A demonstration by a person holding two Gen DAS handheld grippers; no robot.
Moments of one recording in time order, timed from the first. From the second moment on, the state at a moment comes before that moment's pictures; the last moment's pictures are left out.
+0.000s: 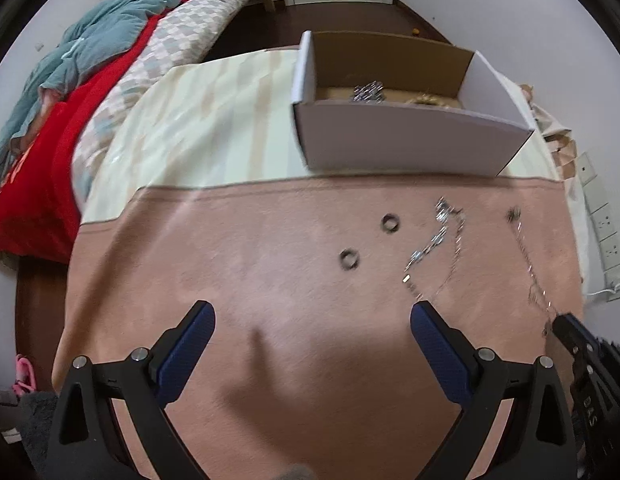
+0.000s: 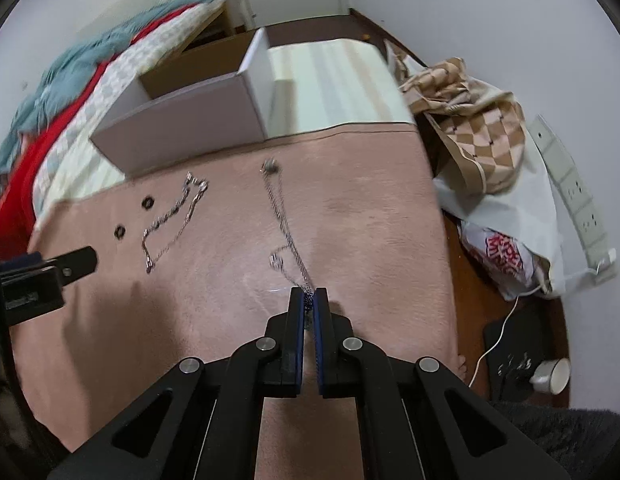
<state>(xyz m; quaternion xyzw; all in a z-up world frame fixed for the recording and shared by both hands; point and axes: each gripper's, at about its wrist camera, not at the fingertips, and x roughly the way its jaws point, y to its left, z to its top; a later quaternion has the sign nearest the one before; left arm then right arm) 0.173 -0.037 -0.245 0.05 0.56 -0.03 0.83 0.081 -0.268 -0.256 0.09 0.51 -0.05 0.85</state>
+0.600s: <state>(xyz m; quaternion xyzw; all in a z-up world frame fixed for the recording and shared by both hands) 0.226 -0.127 -0.273 0.14 0.57 -0.16 0.80 0.092 -0.299 -0.256 0.15 0.50 -0.07 0.85</state>
